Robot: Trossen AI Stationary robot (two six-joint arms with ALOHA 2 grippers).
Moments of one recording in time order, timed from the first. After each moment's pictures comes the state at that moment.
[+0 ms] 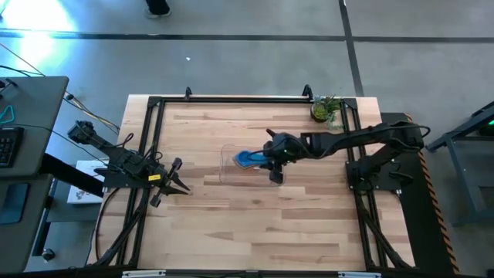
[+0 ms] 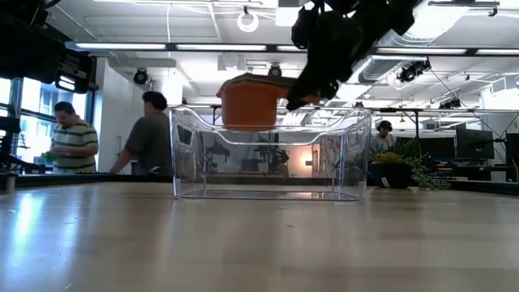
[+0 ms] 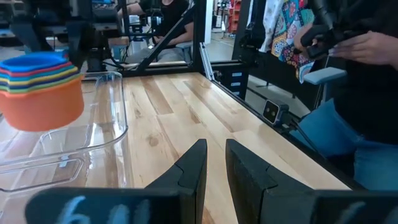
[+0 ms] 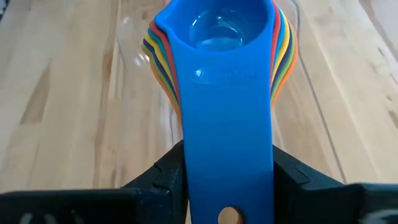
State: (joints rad) left arm -0.53 0.15 0.01 0.03 -0.14 -0.04; right arm -0.03 1.52 0.99 -0.22 -0.04 0.10
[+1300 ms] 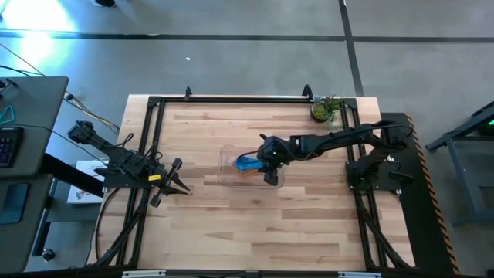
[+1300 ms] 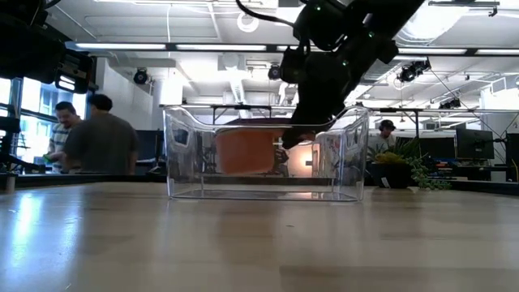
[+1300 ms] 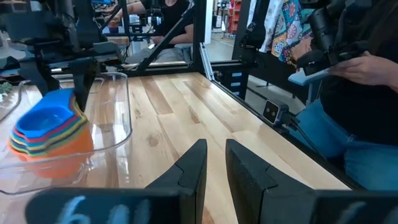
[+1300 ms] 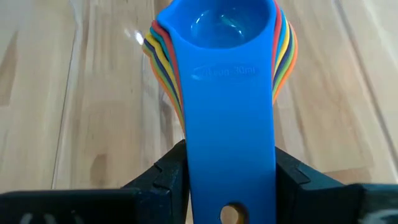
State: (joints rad) left arm -0.53 0.15 0.01 0.03 -0.14 -0.04; right arm -0.06 1.68 0.99 -0.16 -0.11 0.13
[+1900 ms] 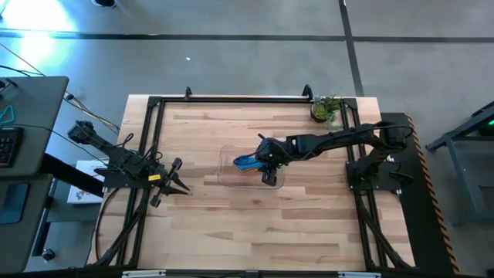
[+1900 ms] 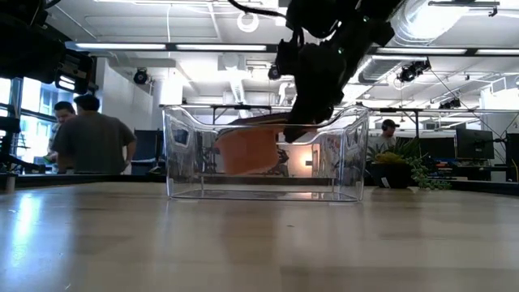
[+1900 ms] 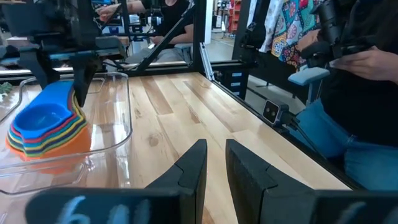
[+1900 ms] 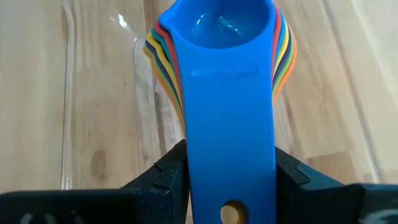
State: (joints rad) left arm -0.53 0.15 0.01 0.03 -0.14 -0.04; right arm -0.02 1.69 1.10 -0.34 -0.03 0.17
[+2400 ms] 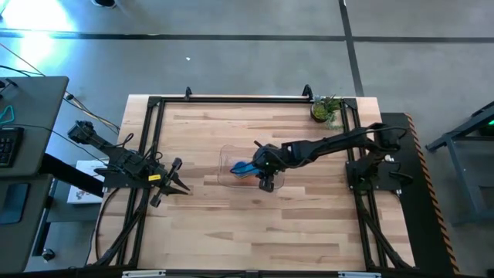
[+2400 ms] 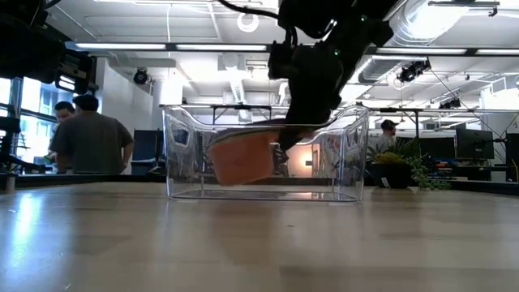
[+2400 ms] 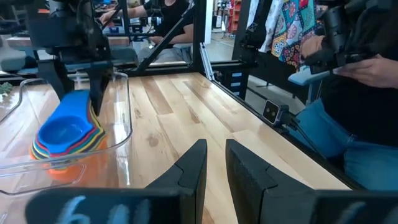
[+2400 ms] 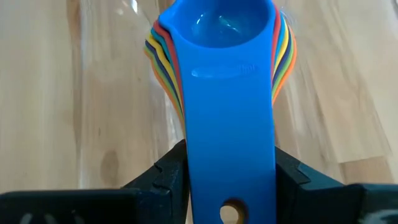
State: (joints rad) left arm -0.53 0.15 0.01 0.03 -0.14 -0.04; right arm 0.03 1.75 1.13 -0.34 0.00 0.20
